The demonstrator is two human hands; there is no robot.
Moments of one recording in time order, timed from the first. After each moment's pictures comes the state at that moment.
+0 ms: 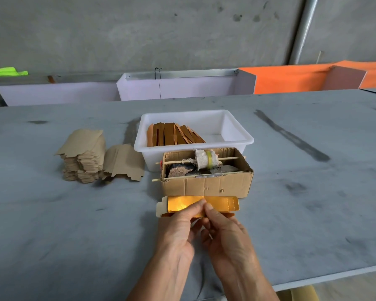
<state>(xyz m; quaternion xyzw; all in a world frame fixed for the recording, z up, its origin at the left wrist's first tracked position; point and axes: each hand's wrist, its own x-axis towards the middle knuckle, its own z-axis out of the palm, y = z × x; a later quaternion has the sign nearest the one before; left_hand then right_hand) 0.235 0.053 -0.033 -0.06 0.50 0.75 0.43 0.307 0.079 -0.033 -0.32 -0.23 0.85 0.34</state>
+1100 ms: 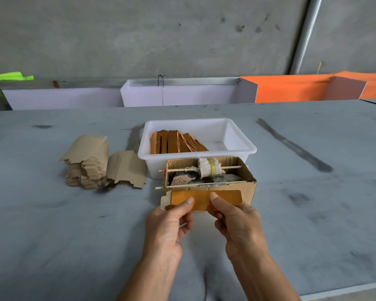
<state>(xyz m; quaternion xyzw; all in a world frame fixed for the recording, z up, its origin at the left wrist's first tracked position) 0.211 0.042 -0.022 0.00 0.52 0.78 0.34 0.300 0.107 -0.009 -0.40 -0.40 0.74 0.36</state>
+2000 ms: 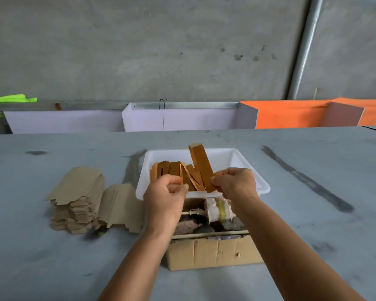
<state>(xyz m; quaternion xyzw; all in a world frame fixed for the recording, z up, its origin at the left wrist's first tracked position) 0.126 0.108 0.020 0.26 0.73 0.63 0.05 0.208 0.216 0.048 -0.46 -0.63 0.52 0.34</state>
